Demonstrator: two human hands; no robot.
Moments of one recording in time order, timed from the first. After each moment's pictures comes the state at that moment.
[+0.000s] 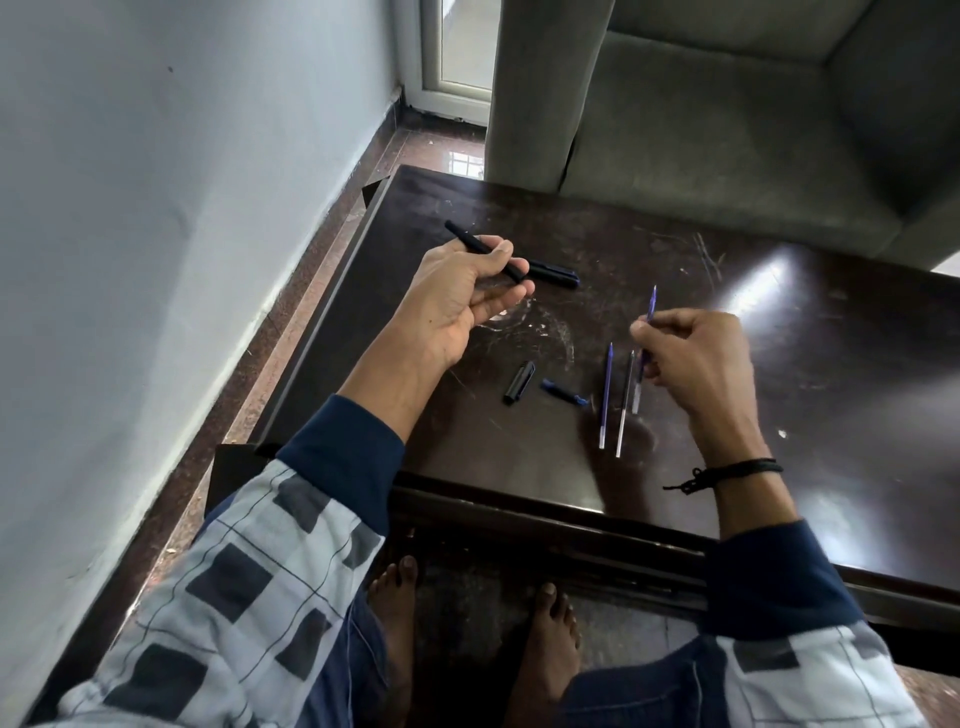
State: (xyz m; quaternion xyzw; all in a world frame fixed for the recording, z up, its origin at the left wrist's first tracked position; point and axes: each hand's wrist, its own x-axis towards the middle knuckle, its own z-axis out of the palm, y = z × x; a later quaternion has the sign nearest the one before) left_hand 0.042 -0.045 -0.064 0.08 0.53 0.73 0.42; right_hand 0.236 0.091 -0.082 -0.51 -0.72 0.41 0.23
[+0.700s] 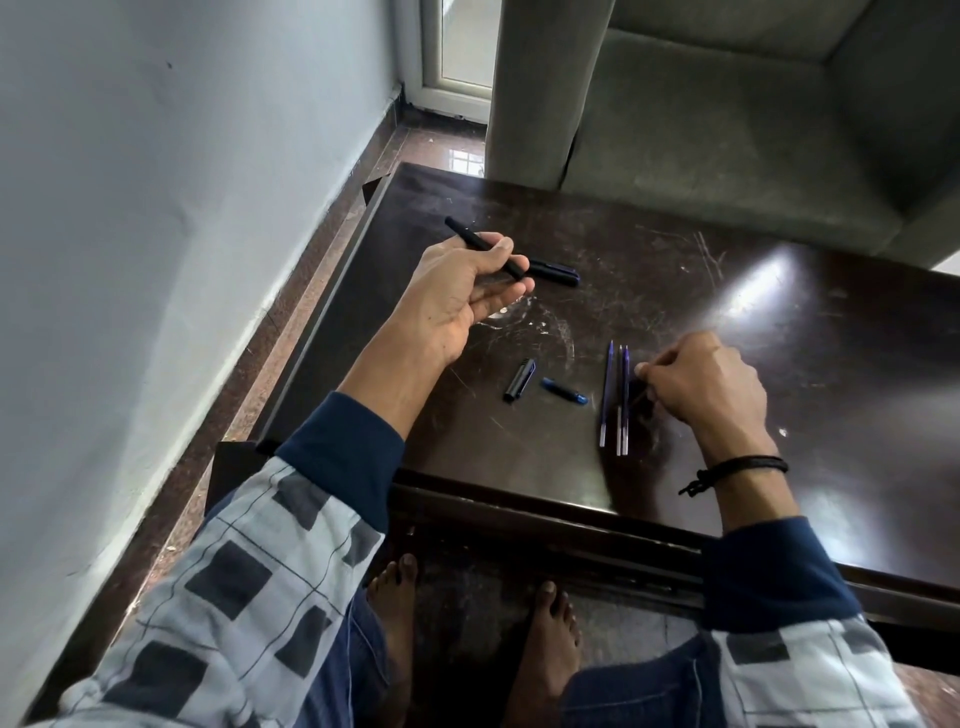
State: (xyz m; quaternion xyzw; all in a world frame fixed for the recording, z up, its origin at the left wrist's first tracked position) left_hand 0.043 -0.048 -0.063 0.09 0.53 0.73 0.42; right_hand 0.245 0.087 -0.076 -0.56 -0.81 0.19 0.02
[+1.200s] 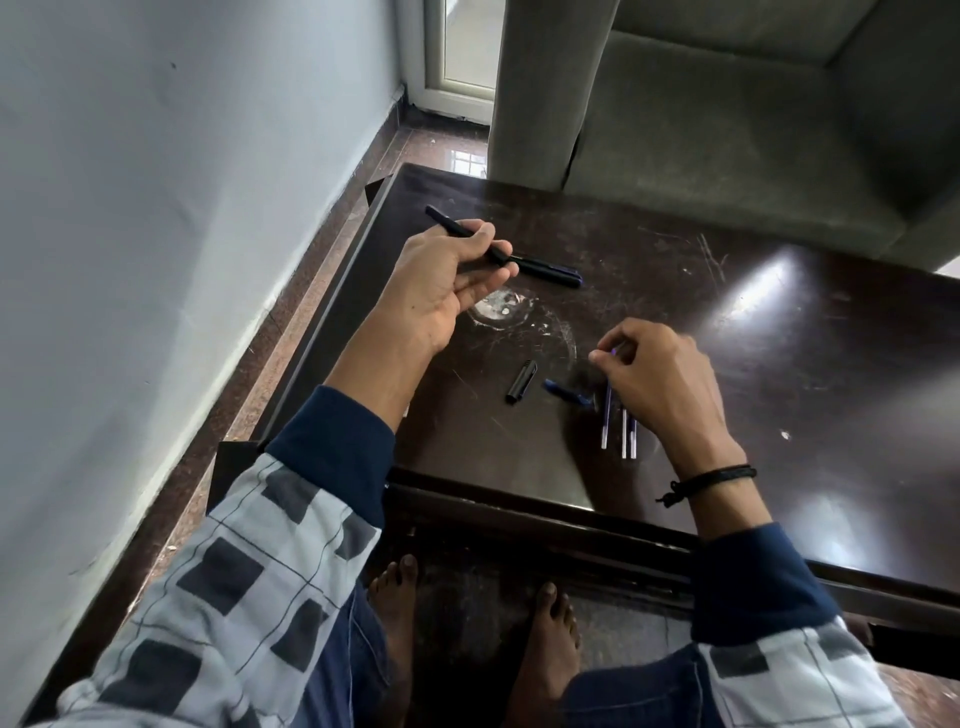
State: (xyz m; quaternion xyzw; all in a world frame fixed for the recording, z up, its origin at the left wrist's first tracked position) left_hand 0.028 -0.052 -0.060 0.07 0.52 0.75 0.40; right_hand 0.226 0.059 -0.073 -0.42 -0.88 0.21 0.09
